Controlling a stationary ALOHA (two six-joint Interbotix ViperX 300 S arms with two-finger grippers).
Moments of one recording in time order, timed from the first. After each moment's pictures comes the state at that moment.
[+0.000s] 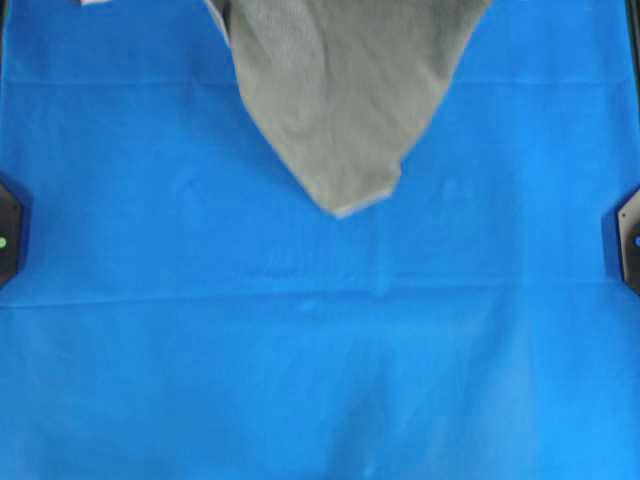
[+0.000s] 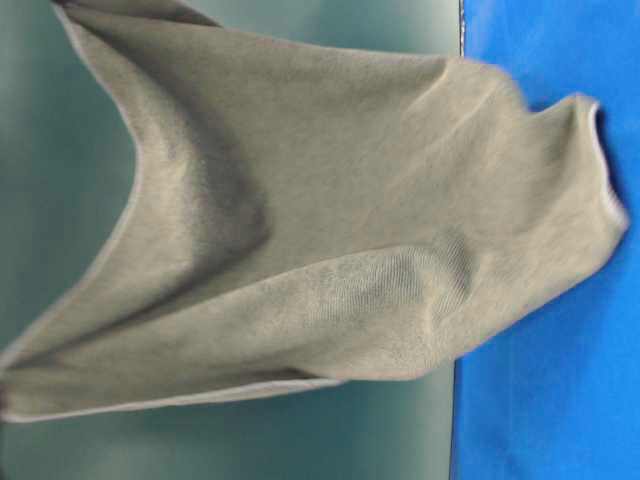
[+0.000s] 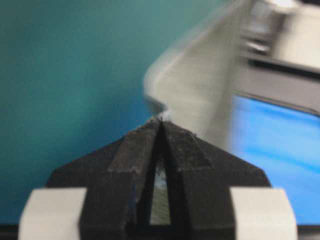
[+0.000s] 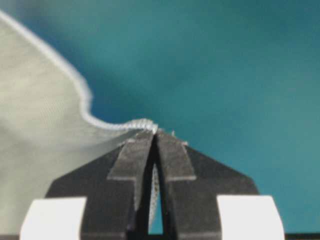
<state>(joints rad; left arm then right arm) 0.42 -0.56 0.41 -0.04 0.29 0.10 -0.64 -0.73 0.49 -0.22 0.54 0.09</state>
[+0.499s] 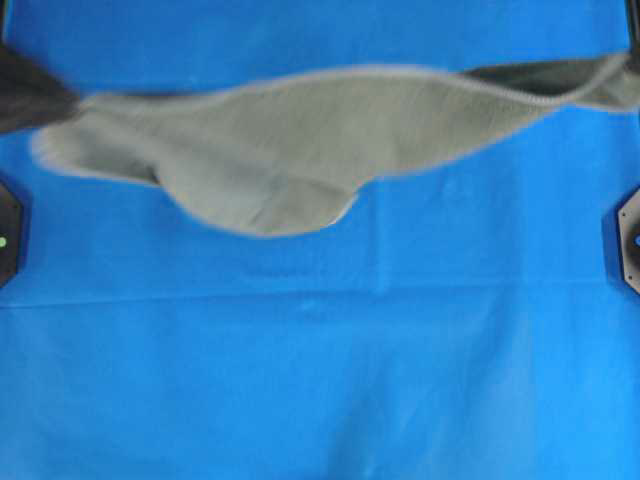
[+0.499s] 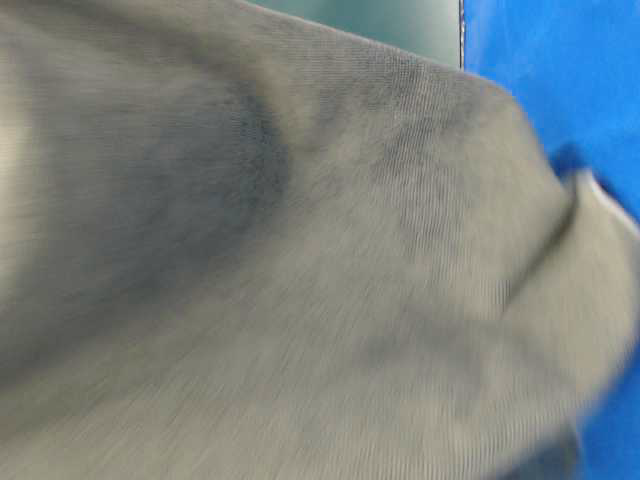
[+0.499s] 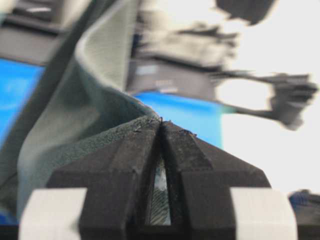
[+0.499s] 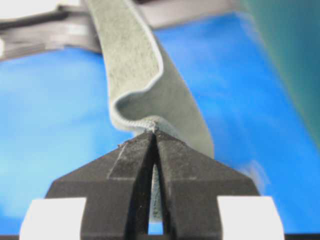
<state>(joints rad) -0.08 -0.77 0.31 -0.04 0.55 -0.25 0.04 -0.86 0.35 -0.10 0.81 0.21</state>
